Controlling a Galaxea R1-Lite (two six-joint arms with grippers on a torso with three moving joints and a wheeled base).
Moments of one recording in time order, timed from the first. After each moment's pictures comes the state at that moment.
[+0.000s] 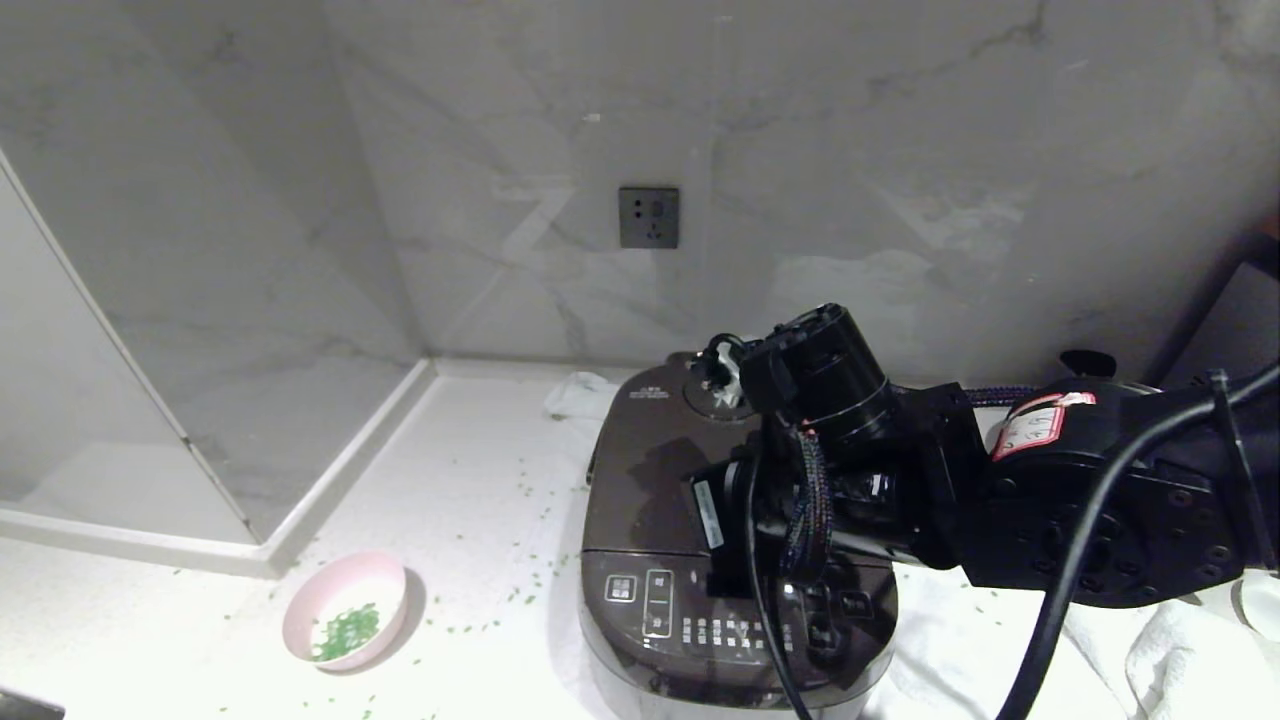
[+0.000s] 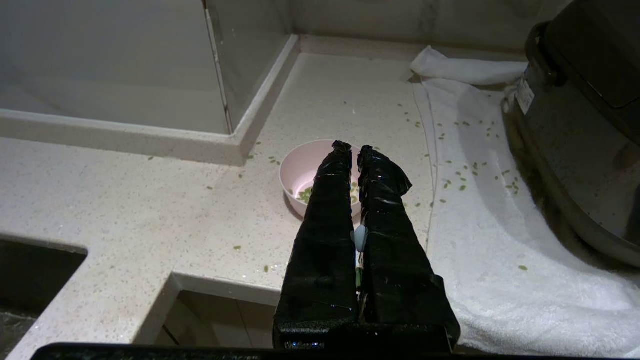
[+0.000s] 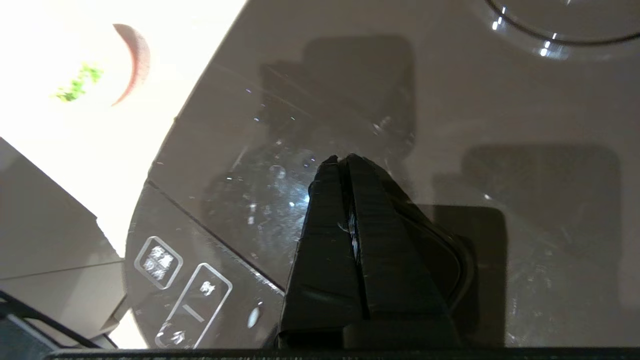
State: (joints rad) left arm 0.00 0.00 0.00 -0.04 0.00 -0.01; right arm 0.81 1.85 -1.17 0.00 -0.18 0.26
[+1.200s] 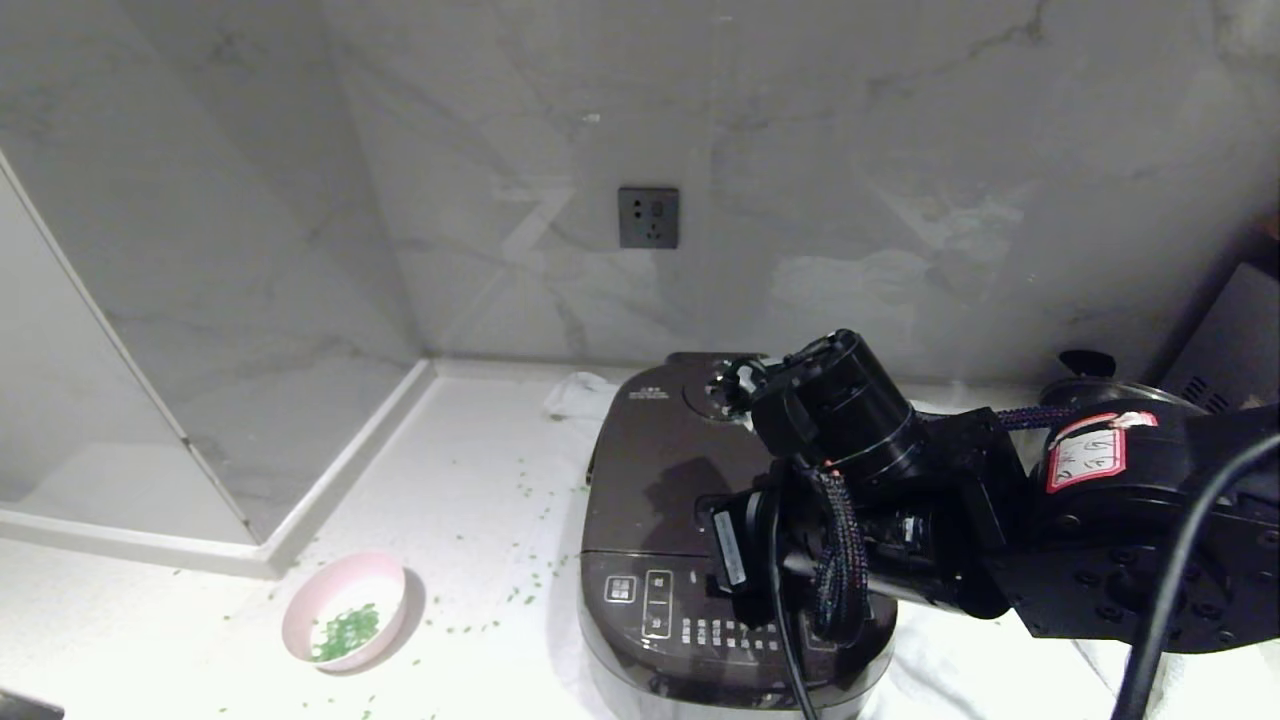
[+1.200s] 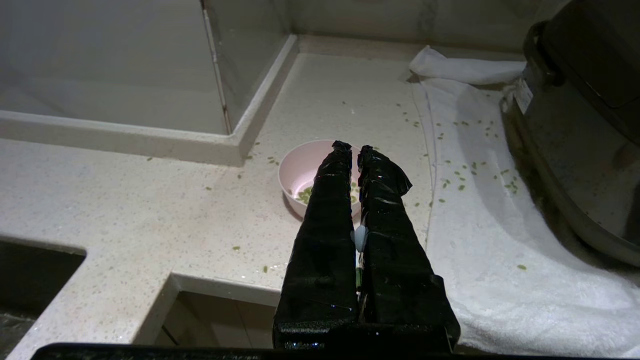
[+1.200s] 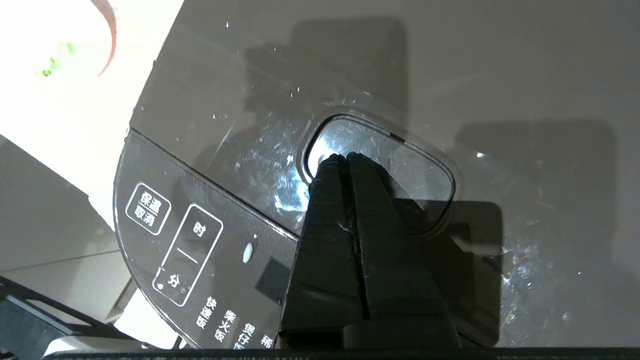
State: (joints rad) left arm 0.00 0.00 0.00 -0.04 0.00 -0.01; right arm 0.86 1.79 -1.12 0.10 -0.22 0.35
